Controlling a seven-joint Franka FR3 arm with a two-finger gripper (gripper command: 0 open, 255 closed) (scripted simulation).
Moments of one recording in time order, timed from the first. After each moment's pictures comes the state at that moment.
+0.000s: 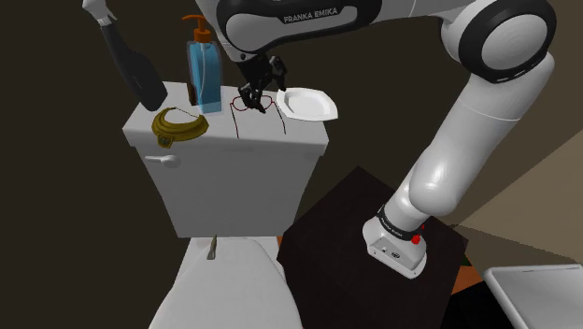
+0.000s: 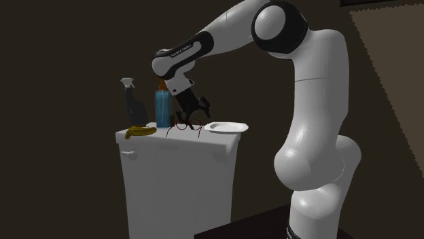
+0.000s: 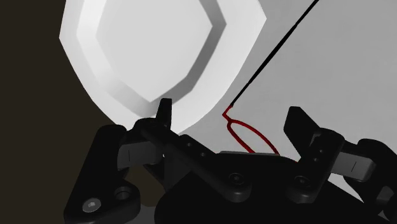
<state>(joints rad) 0.13 0.09 0.37 -1.77 -0.36 1.43 0.52</state>
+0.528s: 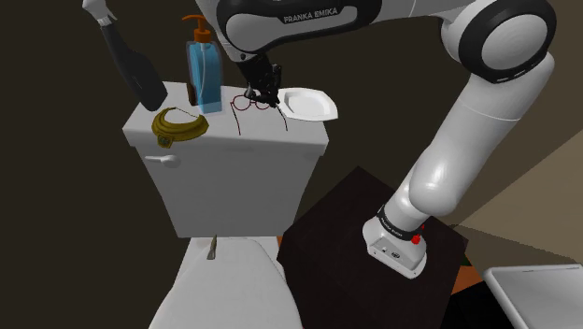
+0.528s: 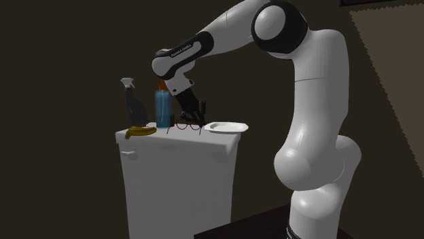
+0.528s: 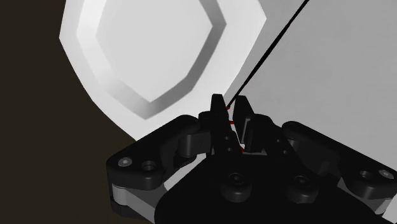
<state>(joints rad) 0.13 0.09 0.37 -1.77 -0.36 1.43 0.52</state>
